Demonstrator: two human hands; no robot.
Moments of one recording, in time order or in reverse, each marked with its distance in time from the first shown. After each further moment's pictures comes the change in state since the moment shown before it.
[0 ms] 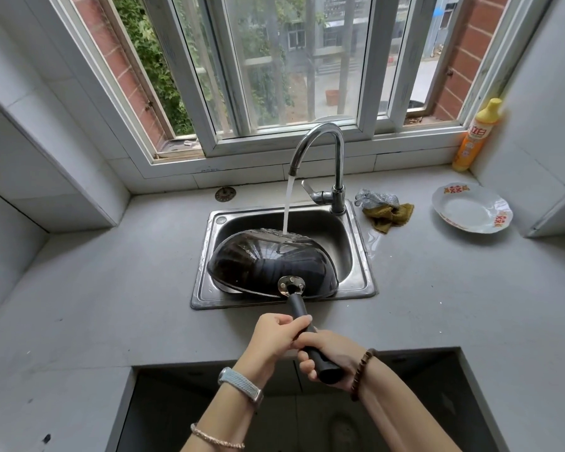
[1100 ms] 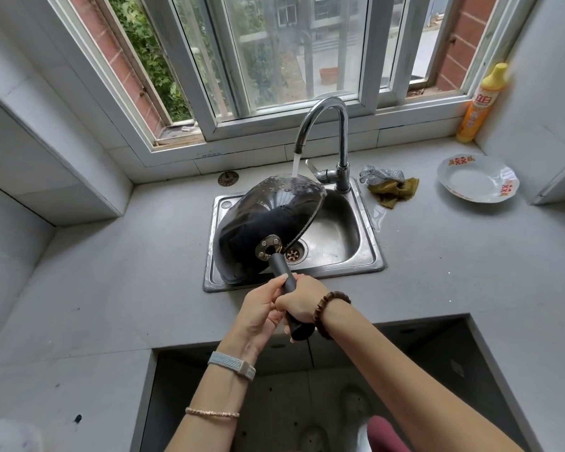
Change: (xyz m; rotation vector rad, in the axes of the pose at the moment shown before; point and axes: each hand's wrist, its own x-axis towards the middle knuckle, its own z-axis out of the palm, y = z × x) left_hand -0.022 0.021 -0.043 -0.581 -0.077 -0.102; right_hand 0.014 -0.032 0.064 -0.906 0.299 -0.234
